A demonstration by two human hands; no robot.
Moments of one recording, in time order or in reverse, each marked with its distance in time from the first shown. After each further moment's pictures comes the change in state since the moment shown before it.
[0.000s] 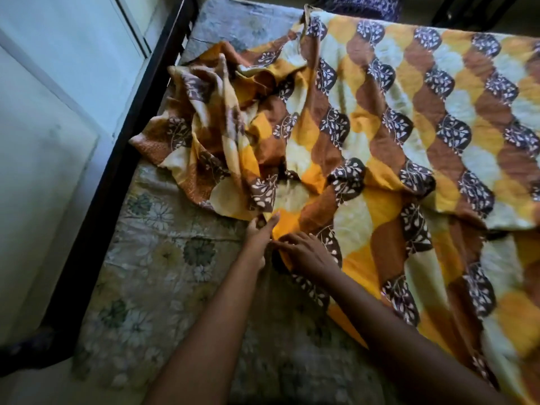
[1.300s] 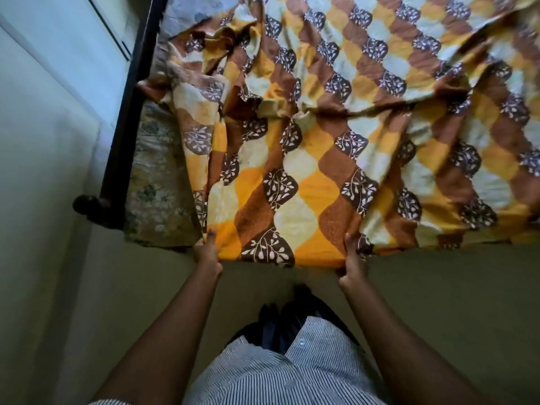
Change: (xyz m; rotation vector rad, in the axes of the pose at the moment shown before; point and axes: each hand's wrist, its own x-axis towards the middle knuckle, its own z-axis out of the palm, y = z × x) left_hand -0.233 -0.230 -0.203 0.039 0.368 0.110; right_hand -0.364 -0.184 0.126 1.805 1.009 1.438
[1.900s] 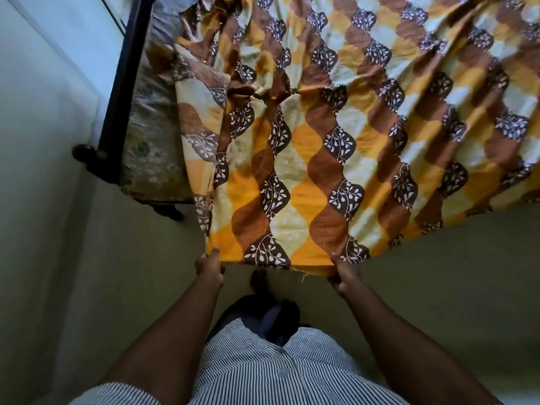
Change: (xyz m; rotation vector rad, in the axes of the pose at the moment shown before) left_hand -0.100 -0.125 -0.067 0.117 0.036 -0.167; right_hand -0.008 0.065 -0.143 -0.236 -0.050 0.154
